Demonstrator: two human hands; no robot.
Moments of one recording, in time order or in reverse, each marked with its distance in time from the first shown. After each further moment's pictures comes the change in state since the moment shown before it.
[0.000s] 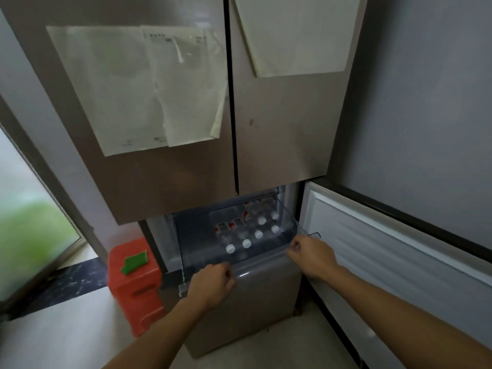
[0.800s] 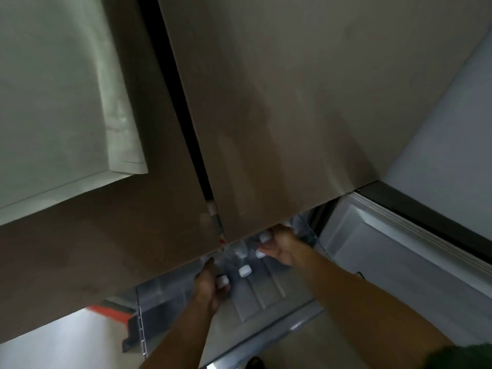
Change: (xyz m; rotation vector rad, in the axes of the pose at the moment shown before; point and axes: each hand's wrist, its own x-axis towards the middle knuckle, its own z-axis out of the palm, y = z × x) left_hand 0.235 -0.063 0.117 -1.523 -0.001 -1.045; right_hand 0.272 -0.004 0.132 1.463 -0.367 0.767
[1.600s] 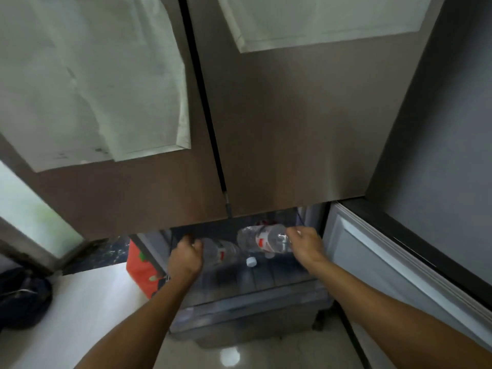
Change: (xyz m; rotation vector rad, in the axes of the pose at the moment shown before) left_hand -0.134 0.034 -0.040 0.870 0.494 0.625; right_hand -0.132 -0.021 -0.053 -0.824 0.121 -0.652
